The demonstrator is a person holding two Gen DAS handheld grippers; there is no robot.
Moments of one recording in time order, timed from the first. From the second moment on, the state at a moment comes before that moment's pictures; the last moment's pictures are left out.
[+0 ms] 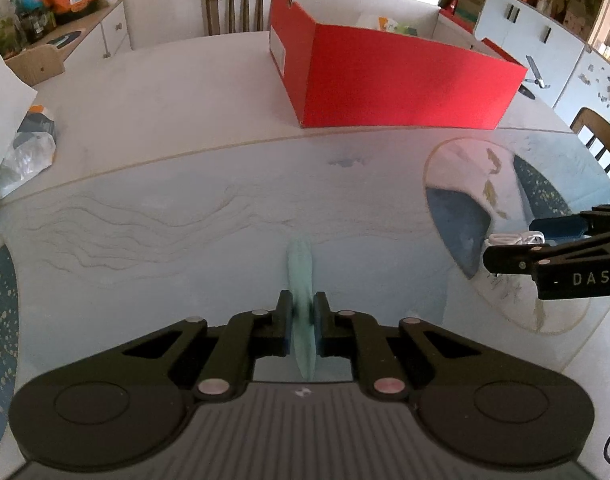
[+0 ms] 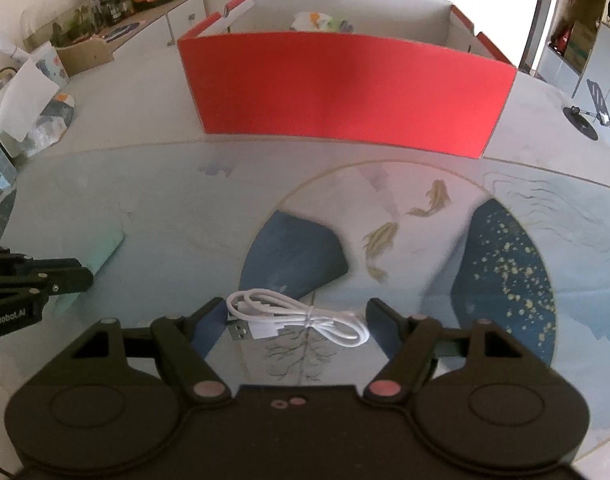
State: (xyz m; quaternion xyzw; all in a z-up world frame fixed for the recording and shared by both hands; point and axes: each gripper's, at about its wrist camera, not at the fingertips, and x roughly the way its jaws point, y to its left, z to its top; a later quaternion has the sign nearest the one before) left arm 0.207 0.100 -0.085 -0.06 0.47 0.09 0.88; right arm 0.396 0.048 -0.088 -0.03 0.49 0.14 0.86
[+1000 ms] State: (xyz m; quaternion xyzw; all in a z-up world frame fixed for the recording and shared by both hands) left arm 0.211 0.062 -0.042 -0.11 0.44 0.06 0.89; right arm 0.395 -0.008 -0.057 -0.03 0.47 0.17 0.87
